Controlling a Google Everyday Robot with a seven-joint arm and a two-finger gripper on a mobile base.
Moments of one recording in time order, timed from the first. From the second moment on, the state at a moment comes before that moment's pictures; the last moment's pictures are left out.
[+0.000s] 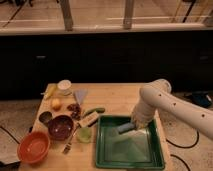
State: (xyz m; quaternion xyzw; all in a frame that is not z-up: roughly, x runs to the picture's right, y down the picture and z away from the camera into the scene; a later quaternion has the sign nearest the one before) arm 0.163 0.202 0.726 -0.36 -0.15 -0.15 0.91
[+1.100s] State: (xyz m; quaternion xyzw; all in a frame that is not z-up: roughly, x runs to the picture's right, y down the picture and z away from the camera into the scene) arm 0.155 0.225 0.712 -0.36 -0.17 -0.21 0.89
